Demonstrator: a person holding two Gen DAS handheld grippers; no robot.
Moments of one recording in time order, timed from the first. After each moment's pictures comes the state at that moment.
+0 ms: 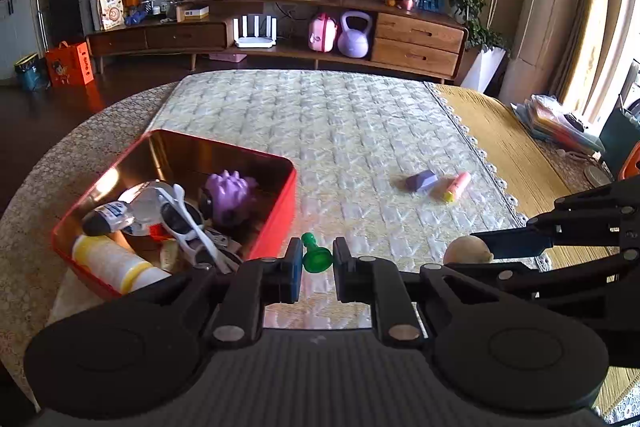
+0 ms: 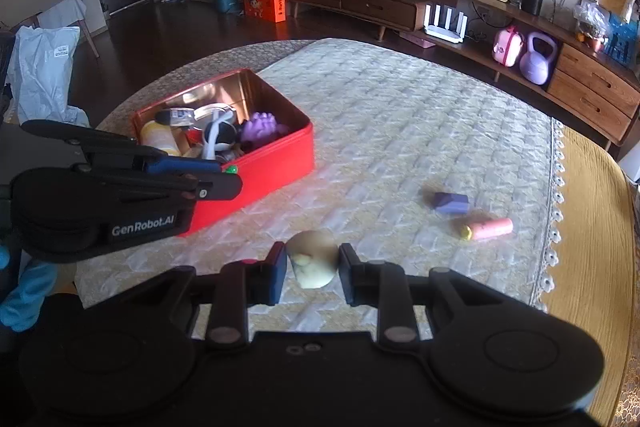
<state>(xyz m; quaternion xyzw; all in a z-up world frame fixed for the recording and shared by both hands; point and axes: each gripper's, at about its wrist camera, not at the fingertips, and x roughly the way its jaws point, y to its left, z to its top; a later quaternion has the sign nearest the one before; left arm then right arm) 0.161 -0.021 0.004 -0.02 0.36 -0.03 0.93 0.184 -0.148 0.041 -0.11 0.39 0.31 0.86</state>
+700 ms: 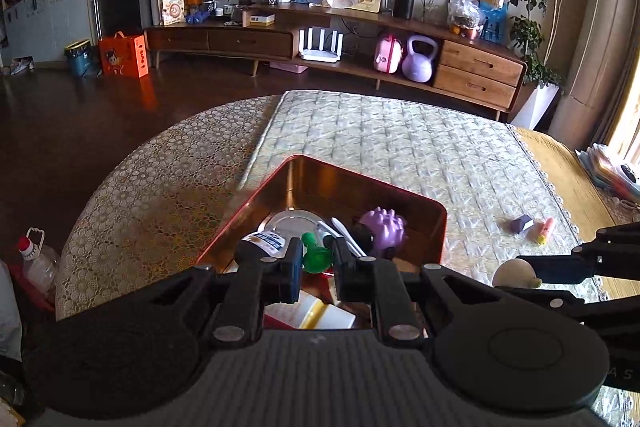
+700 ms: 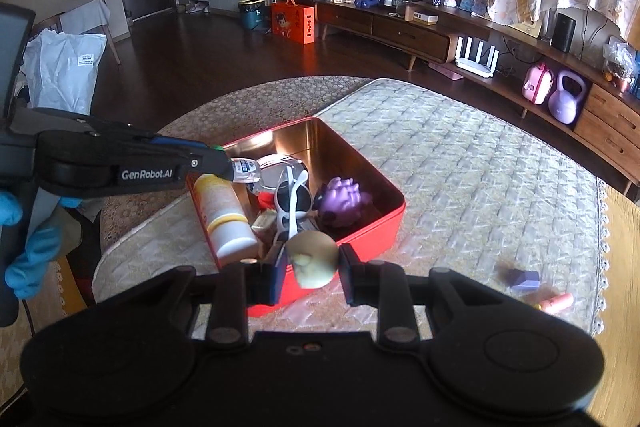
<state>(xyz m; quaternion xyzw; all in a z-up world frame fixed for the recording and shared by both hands) 0.167 0.103 0.021 -0.05 0.35 0.04 0.93 0.187 -0.054 0.057 -0.12 0.36 0.33 0.86</state>
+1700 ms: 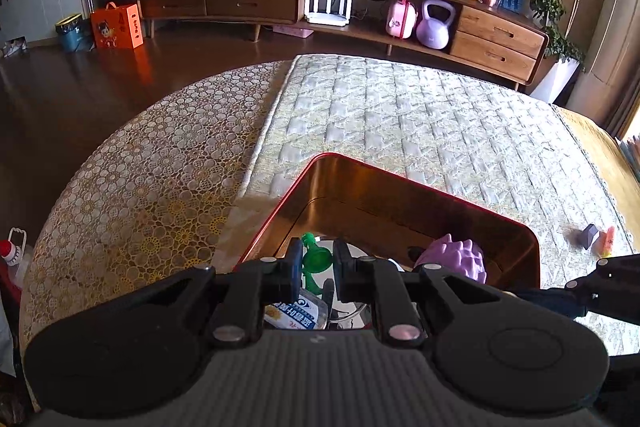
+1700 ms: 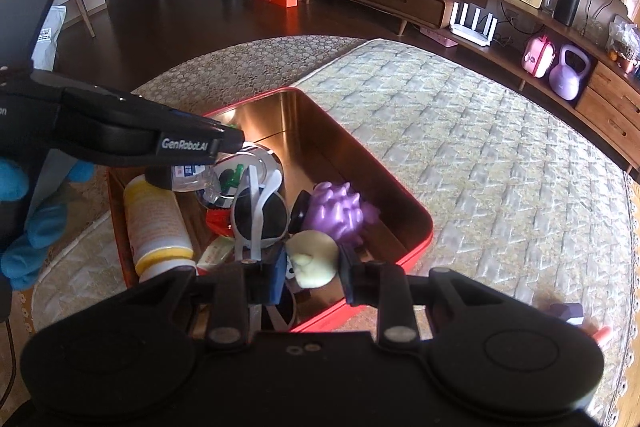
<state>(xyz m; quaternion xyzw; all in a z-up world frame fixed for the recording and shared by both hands) 0.270 0.134 -0.034 -0.05 0.40 0.04 0.91 0.258 0.001 0.000 -0.14 0.41 0.30 0.85</state>
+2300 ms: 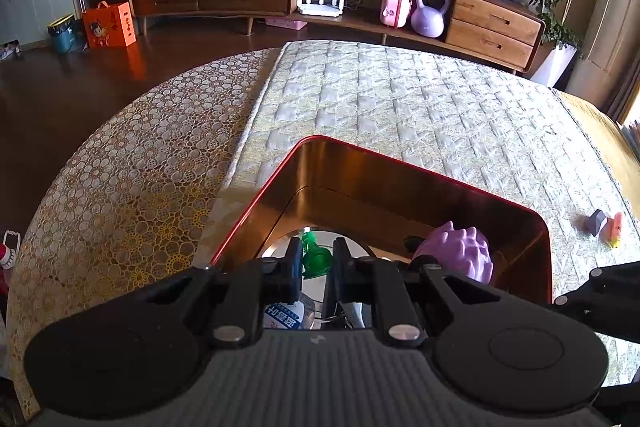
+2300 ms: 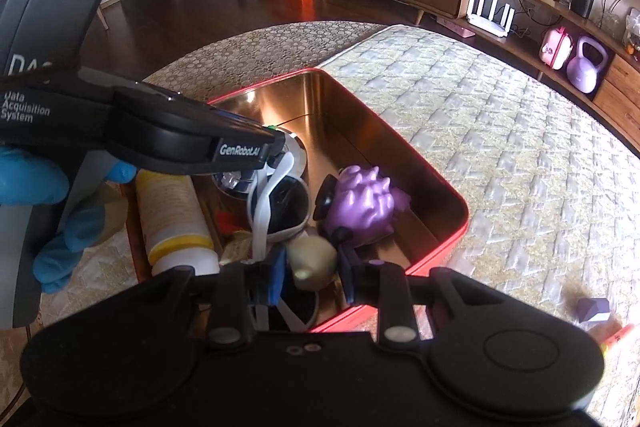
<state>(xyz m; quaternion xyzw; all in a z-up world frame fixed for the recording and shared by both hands) 0.275 0.125 -0.049 -0.03 0.41 0.04 0.91 0.254 0.008 -0.008 -0.14 0.42 0.32 0.84</state>
